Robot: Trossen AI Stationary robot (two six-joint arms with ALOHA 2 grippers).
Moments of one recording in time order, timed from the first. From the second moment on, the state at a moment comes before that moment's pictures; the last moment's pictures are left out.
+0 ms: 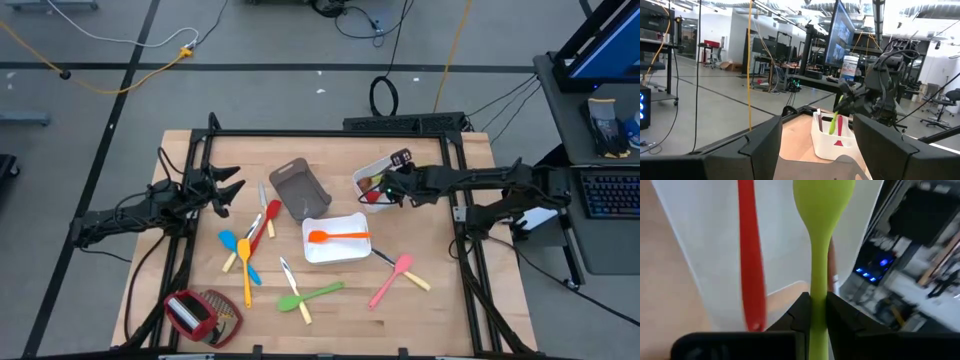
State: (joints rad) left arm 0.20 0.04 0.03 0.20 -0.24 -0.14; right arm -0.22 1.32 0.80 -0.76 0.73 -0.81
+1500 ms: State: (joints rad) left arm 0.20 0.04 0.03 0.20 -0.24 -0.13; right arm -0.20 1.31 0.80 -0.57 0.56 -0.79
